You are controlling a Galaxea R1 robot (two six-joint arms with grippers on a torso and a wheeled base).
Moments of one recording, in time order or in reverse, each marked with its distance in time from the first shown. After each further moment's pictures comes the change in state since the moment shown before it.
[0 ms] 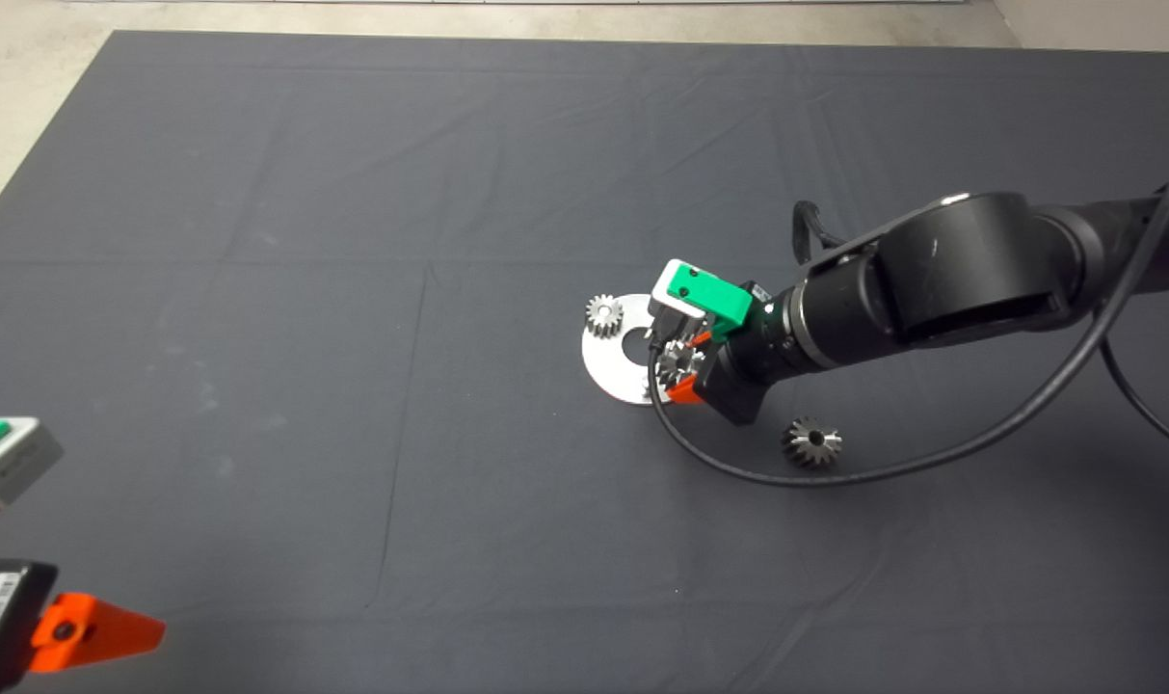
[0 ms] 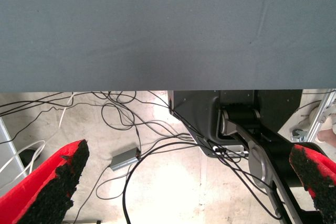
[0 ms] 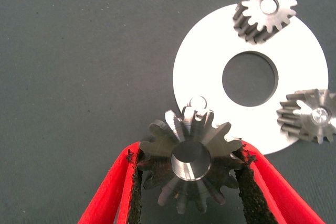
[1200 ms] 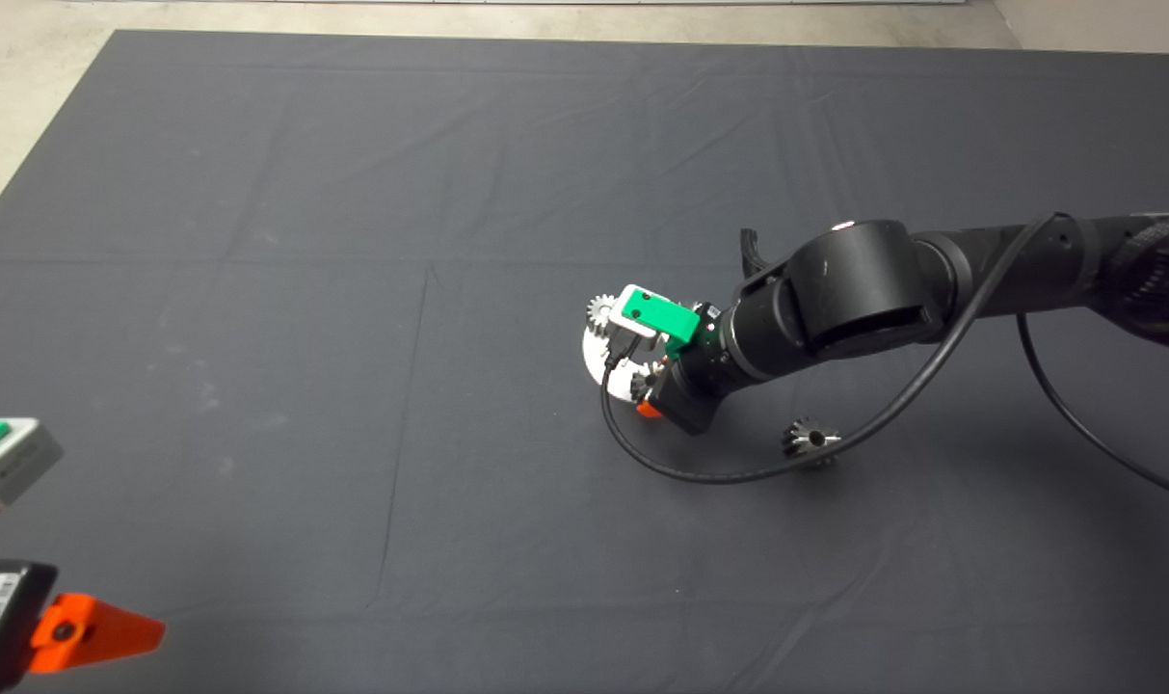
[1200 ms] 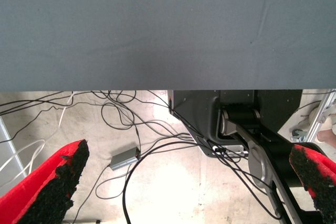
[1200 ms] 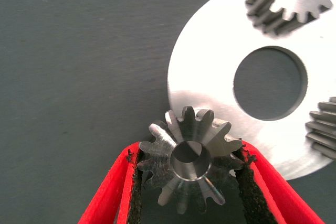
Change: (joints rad) left arm 0.000 -0.001 0.000 0.000 0.000 0.000; right arm -0.072 0.093 -0.143 -0.012 -0.044 -0.005
